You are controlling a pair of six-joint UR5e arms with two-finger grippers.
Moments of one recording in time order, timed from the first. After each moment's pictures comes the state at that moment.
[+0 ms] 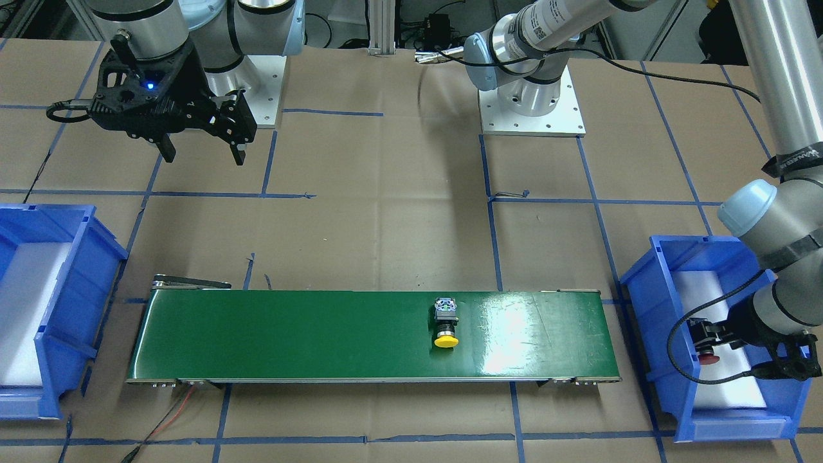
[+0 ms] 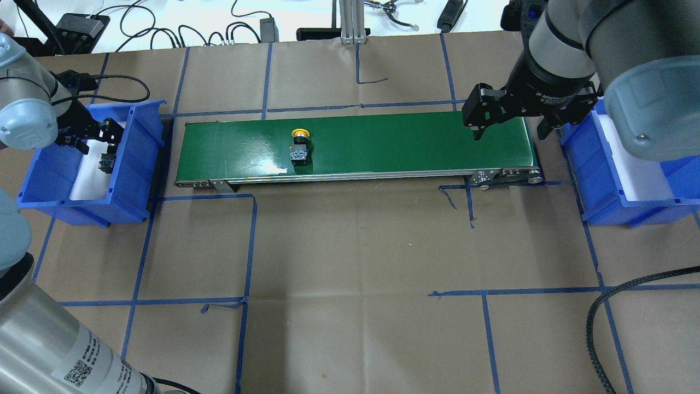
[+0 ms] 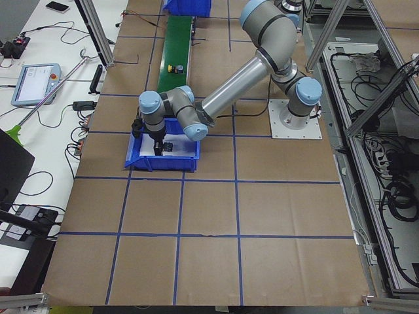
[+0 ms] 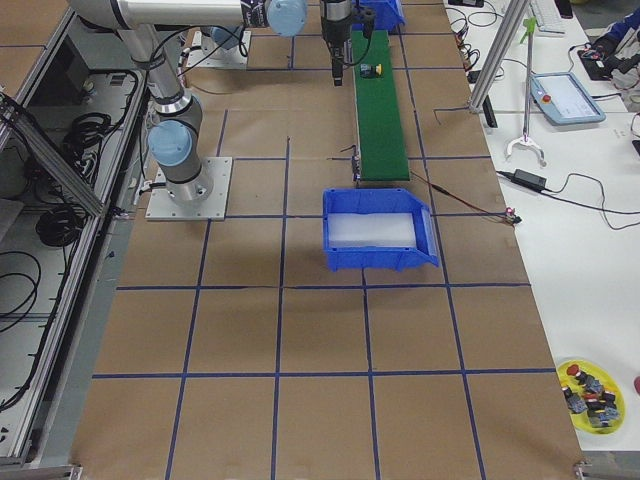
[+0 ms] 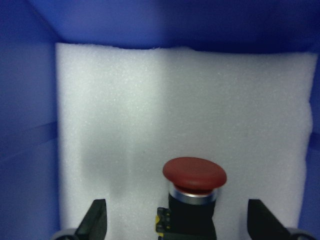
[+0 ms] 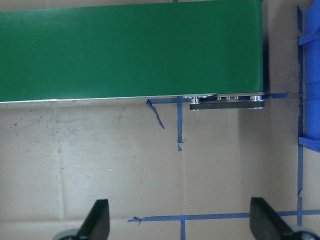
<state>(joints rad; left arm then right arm) -1.07 -2.17 -1.53 -0.99 1.59 0.46 1.60 -1.64 1.68 -1.69 -1.56 0.07</state>
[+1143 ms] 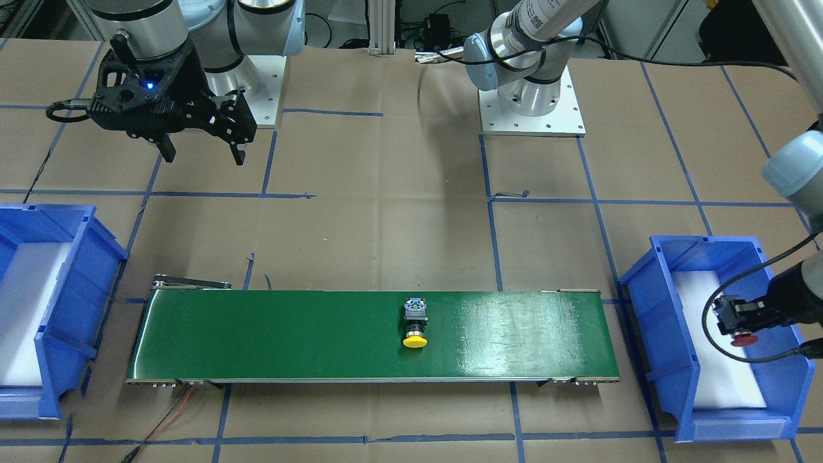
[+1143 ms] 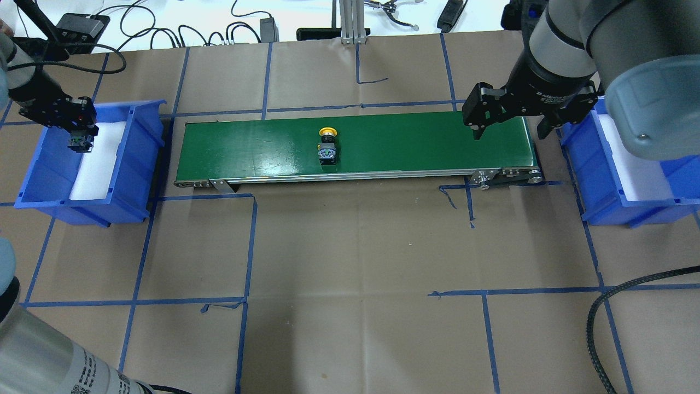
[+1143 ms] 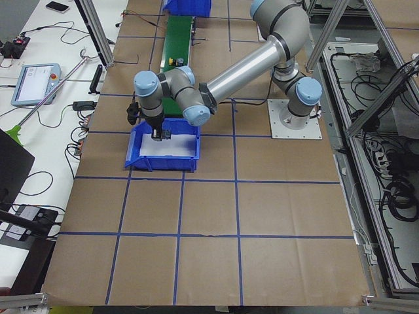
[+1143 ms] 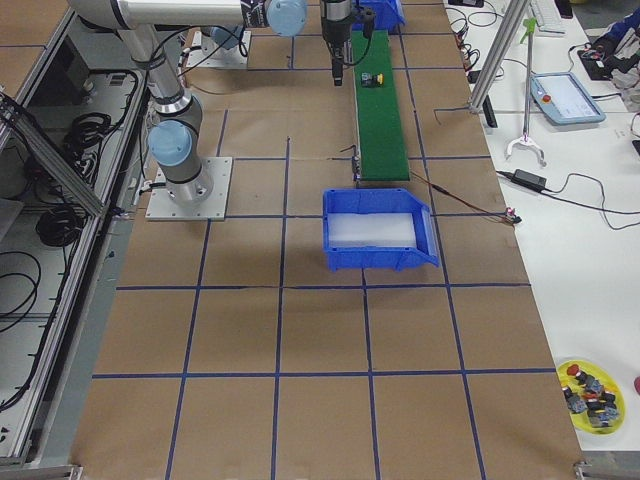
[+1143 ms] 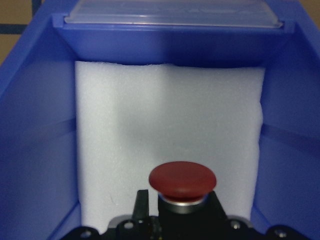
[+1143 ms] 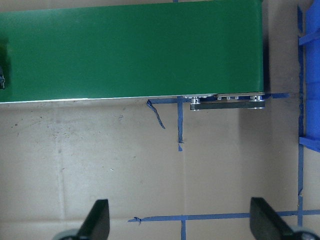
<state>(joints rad) -1.07 -2.02 -1.42 -1.27 1.56 0.48 1.60 -1.65 1.68 -1.69 -1.56 0.07</state>
